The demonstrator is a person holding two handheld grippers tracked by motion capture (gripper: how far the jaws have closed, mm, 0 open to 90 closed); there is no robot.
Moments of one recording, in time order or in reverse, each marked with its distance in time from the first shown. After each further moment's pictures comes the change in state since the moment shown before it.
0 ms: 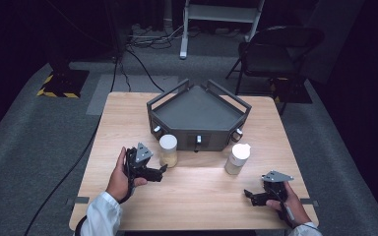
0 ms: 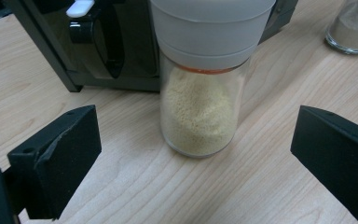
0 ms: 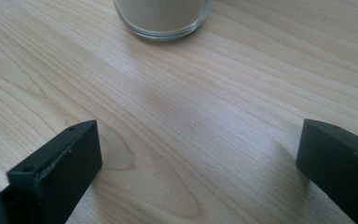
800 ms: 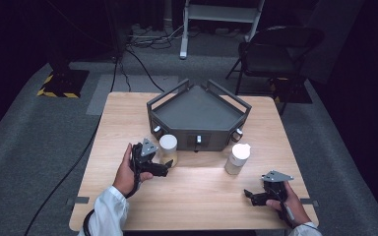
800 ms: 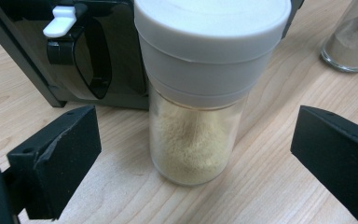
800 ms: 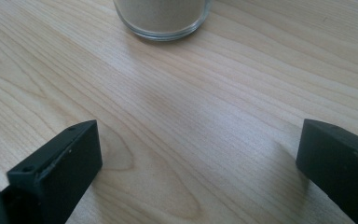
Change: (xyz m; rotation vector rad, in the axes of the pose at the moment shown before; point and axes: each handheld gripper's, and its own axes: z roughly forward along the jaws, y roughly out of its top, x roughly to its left) left arm 0.004 0.011 0.017 -0.007 -0.029 -0.026; right arm -0.001 0.000 0.000 0.000 0.002 -0.002
